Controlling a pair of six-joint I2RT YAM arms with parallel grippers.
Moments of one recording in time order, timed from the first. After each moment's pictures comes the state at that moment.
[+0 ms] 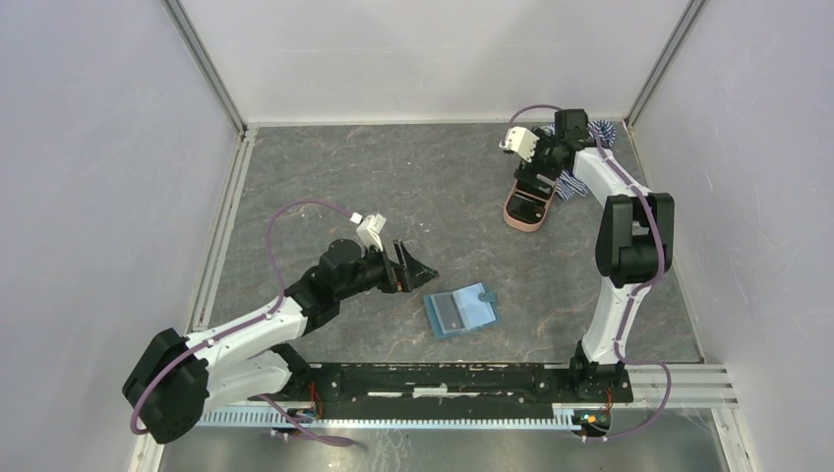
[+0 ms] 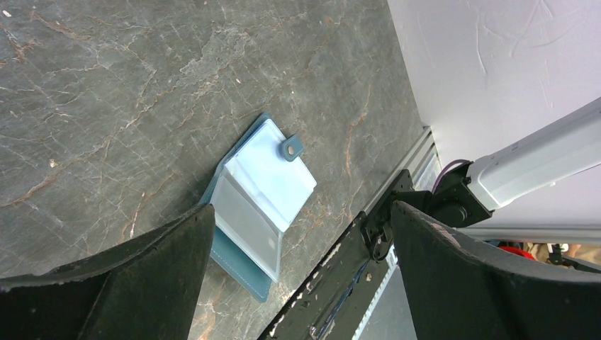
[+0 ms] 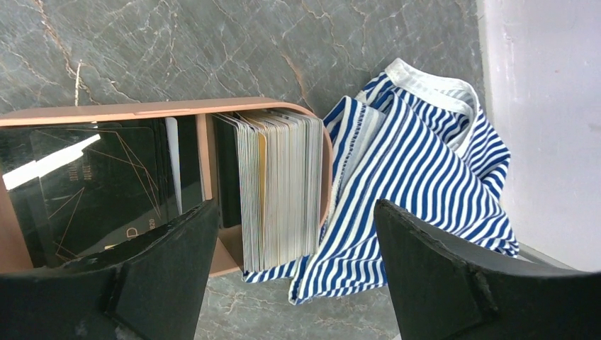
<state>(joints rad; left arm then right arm) -0.73 1.03 0.44 0.27 0.25 -0.82 0.05 1.99 1.57 -0.49 -0.27 -1.13</state>
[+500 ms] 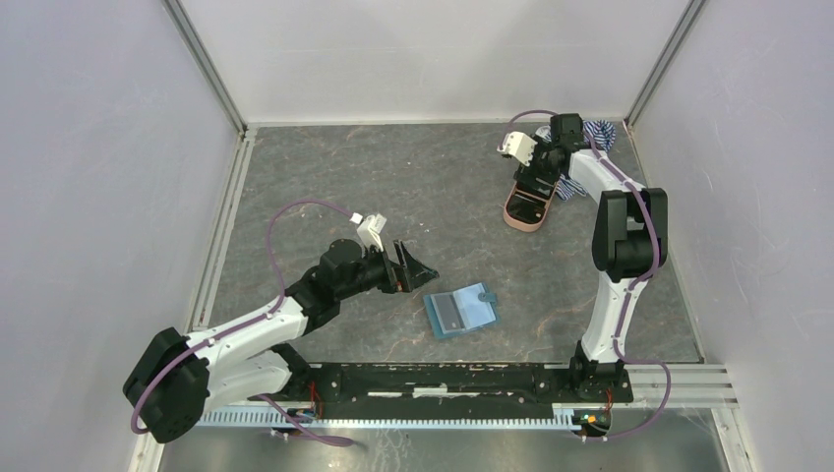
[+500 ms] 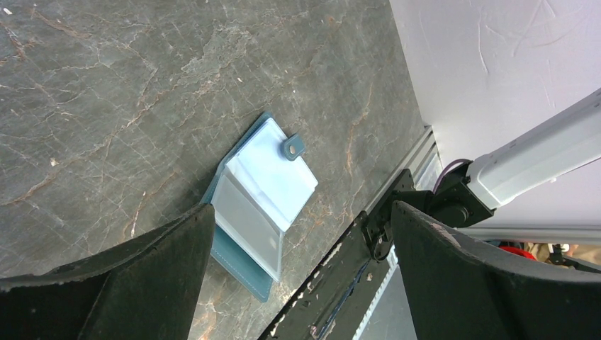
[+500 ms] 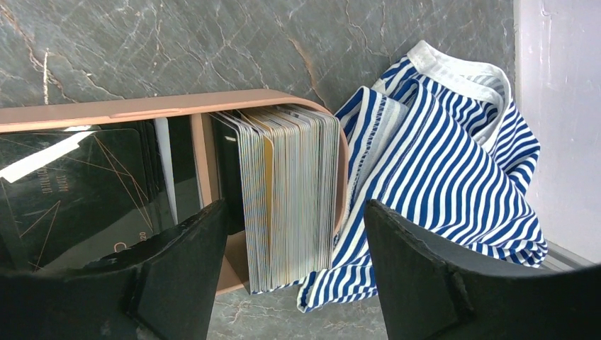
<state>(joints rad) -0.73 1.04 0.44 0.27 0.25 -0.82 0.05 2.05 1.57 -0.46 -0.21 -1.12</state>
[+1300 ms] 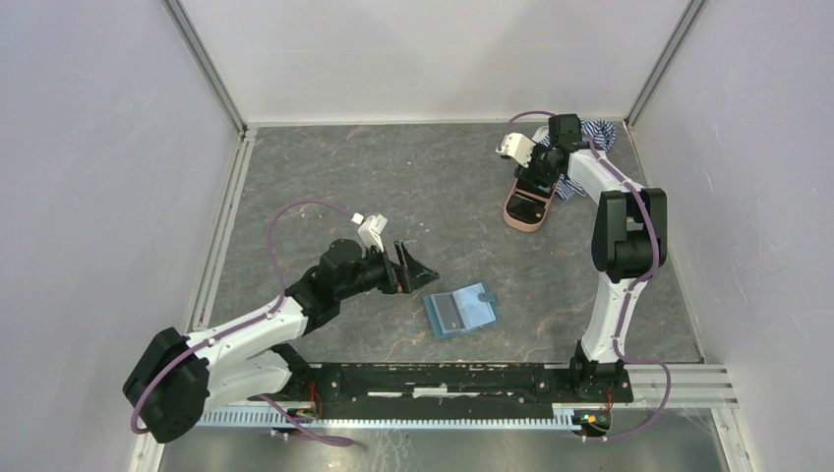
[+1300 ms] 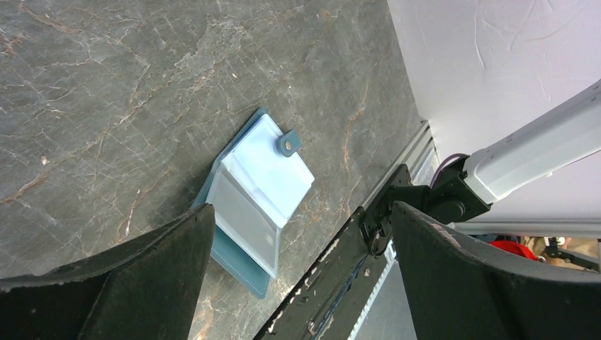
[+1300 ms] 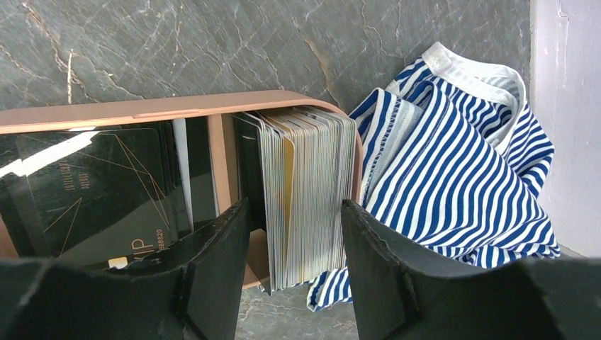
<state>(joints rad) -0.73 1.04 0.44 0.27 0.27 -0.82 0.06 2.04 1.57 -0.49 -0.21 -1.11</state>
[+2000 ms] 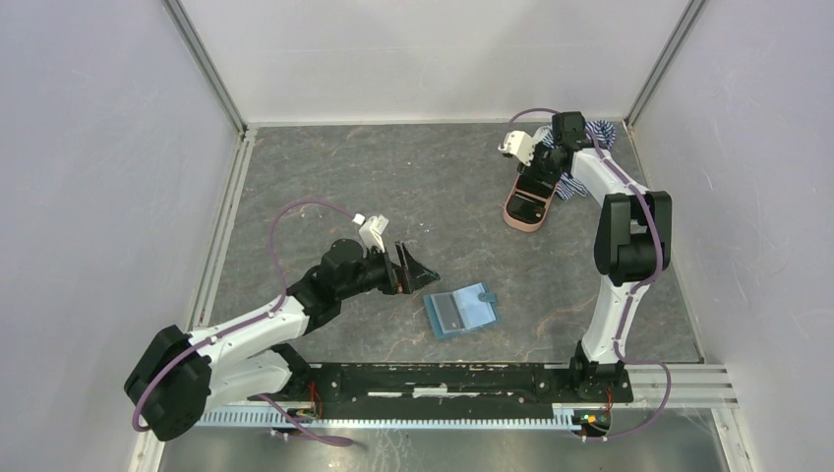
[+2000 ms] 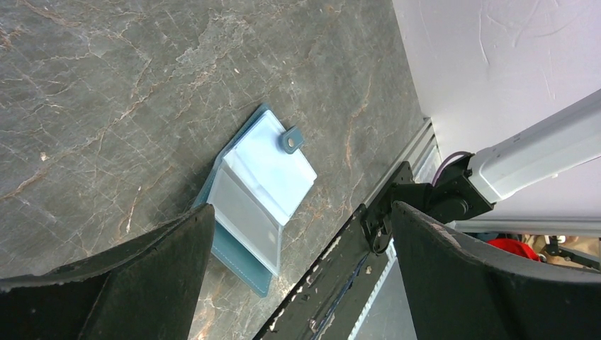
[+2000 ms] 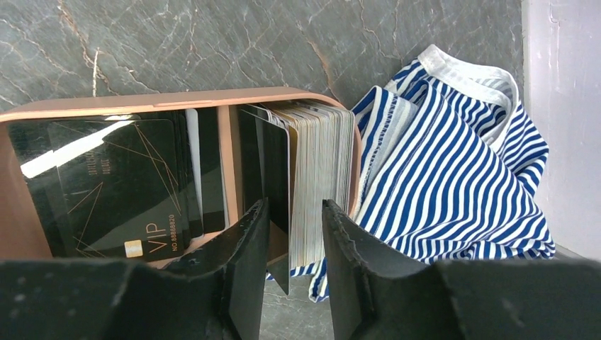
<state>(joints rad) -0.73 1.05 0.44 0.27 0.27 -0.82 0.05 2.01 1.57 -0.52 -0.24 -1.11</state>
